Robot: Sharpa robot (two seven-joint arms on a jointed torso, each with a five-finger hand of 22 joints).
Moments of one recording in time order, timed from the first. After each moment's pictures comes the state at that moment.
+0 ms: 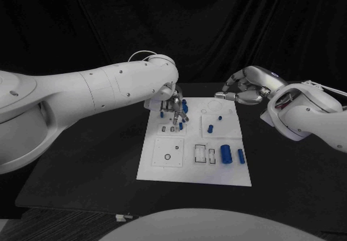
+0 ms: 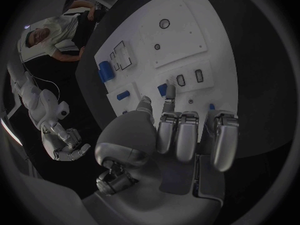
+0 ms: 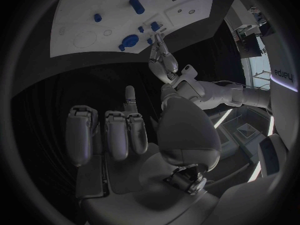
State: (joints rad) left arm 1.45 -0.33 -0.21 1.05 -0.93 0.56 -0.62; left_hand 1.12 0.23 -0.24 0.12 0.21 1.04 0.08 0.22 0.33 1.45 0.02 1.55 1.31 1.47 -0.02 1.56 1.30 0.00 1.47 0.08 1.56 1.31; right arm 1.39 -0.92 -0.21 1.66 -1.32 -0.50 -0.16; right_hand 1.07 -0.10 0.01 0.29 0.12 0.88 0.09 0.38 0.33 1.47 0.00 1.55 1.30 1.46 -0.06 1.55 1.29 0.02 1.47 0.05 1.46 1.29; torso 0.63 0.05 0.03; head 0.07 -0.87
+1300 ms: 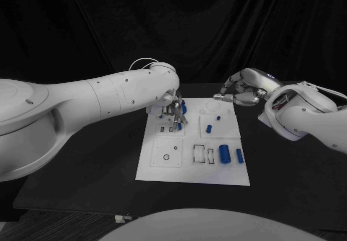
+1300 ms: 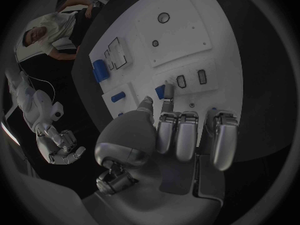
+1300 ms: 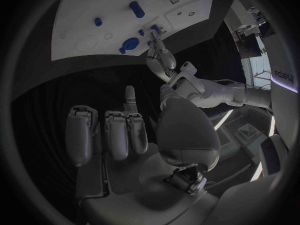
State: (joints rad) left arm 1.41 -0.29 -0.21 0.99 -0.96 0.53 -0.62; left_hand 1.10 0.21 -0.16 0.11 0.19 1.06 0.06 0.22 0.42 1.45 0.01 1.55 1.31 1.46 -0.03 1.56 1.30 0.00 1.46 0.07 1.55 1.31; right arm 1.38 -0.92 -0.21 1.65 -1.32 -0.48 -0.16; right_hand 1.08 -0.09 0.01 0.29 0.12 0.88 0.09 0.38 0.33 1.47 0.00 1.55 1.30 1.46 -0.06 1.55 1.29 0.02 1.47 0.05 1.46 1.29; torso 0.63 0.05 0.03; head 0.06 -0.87
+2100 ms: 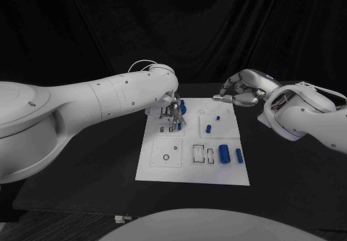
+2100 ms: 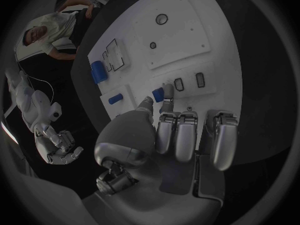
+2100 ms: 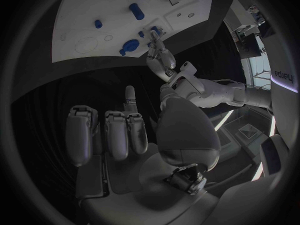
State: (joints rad) left arm 1.39 -0.28 -0.21 0.97 -0.96 0.54 -0.61; left_hand 1.10 0.21 -0.13 0.10 0.19 1.06 0.06 0.22 0.44 1.46 0.01 1.55 1.31 1.47 -0.04 1.56 1.30 0.00 1.46 0.07 1.55 1.31; right arm 1.38 -0.92 -0.21 1.65 -1.32 -0.47 -0.16; right_hand 1.08 -0.09 0.01 0.29 0.12 0.88 0.09 0.38 0.33 1.47 0.00 1.55 1.30 1.46 -0.06 1.55 1.29 0.02 1.47 0.05 1.46 1.29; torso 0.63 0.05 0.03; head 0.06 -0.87
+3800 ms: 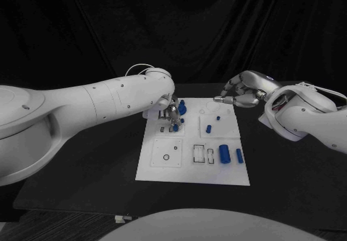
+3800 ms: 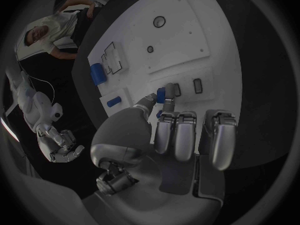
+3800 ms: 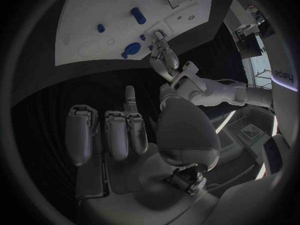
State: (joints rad) left arm 1.38 -0.32 -0.21 1.01 -0.96 0.52 -0.60; left_hand 1.07 0.11 0.13 -0.02 0.33 1.07 0.06 0.22 0.56 1.46 -0.01 1.55 1.31 1.46 -0.06 1.56 1.30 0.00 1.46 0.05 1.55 1.31; right arm 1.38 -0.92 -0.21 1.65 -1.32 -0.45 -0.18; right_hand 1.08 -0.09 0.01 0.29 0.12 0.88 0.09 0.38 0.34 1.48 0.01 1.55 1.30 1.46 -0.06 1.55 1.29 0.02 1.47 0.05 1.44 1.29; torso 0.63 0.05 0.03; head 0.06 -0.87
